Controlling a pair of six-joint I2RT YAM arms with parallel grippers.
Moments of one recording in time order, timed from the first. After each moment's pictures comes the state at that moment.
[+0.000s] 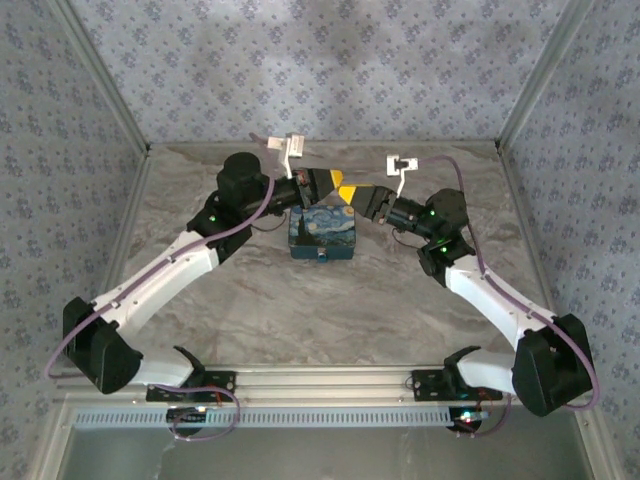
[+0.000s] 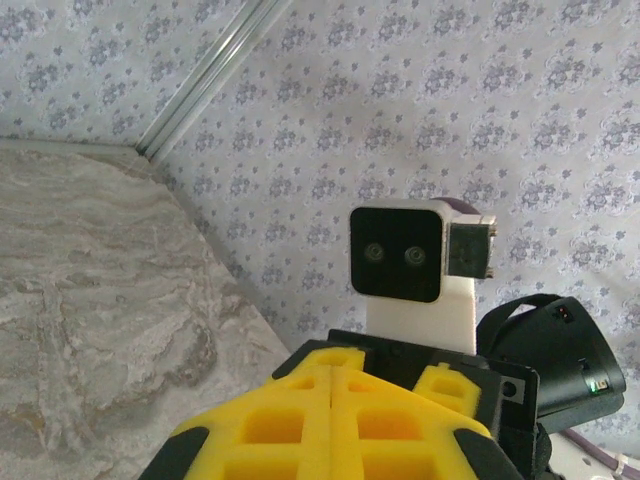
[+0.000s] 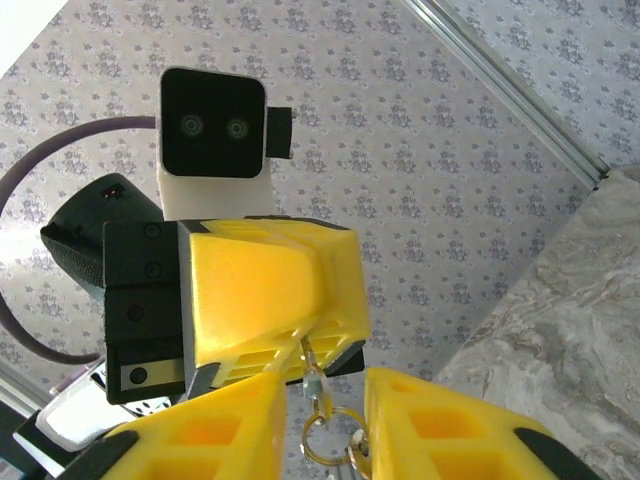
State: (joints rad) left arm -0.69 1.35 1.24 0.09 0.46 -0.79; right arm 0.43 1.22 0.81 0.72 -0.78 1.04
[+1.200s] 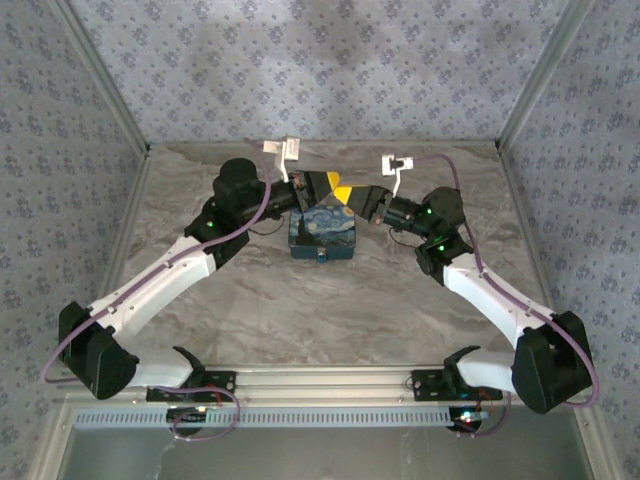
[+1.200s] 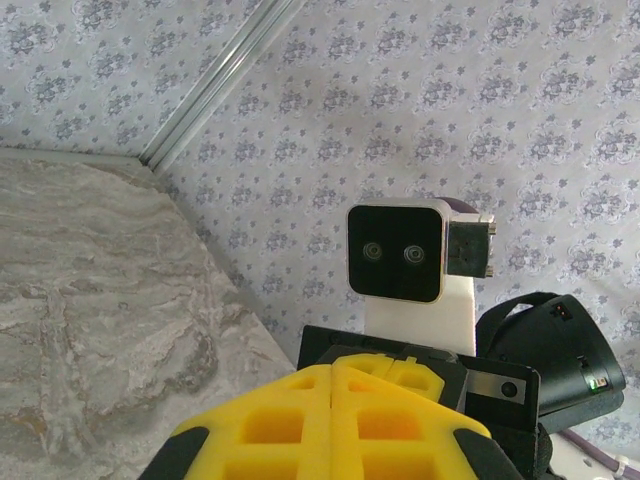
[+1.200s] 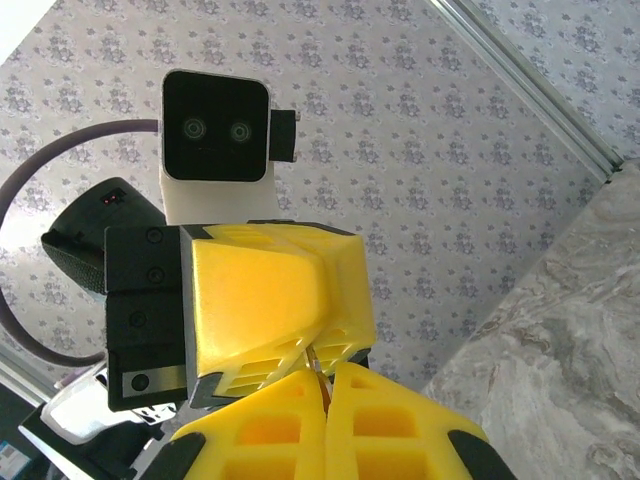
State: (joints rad) left arm -0.69 1.32 1.19 0.13 0.44 -0.80; right arm 0.45 1.23 0.83 0.70 -0.79 1.02
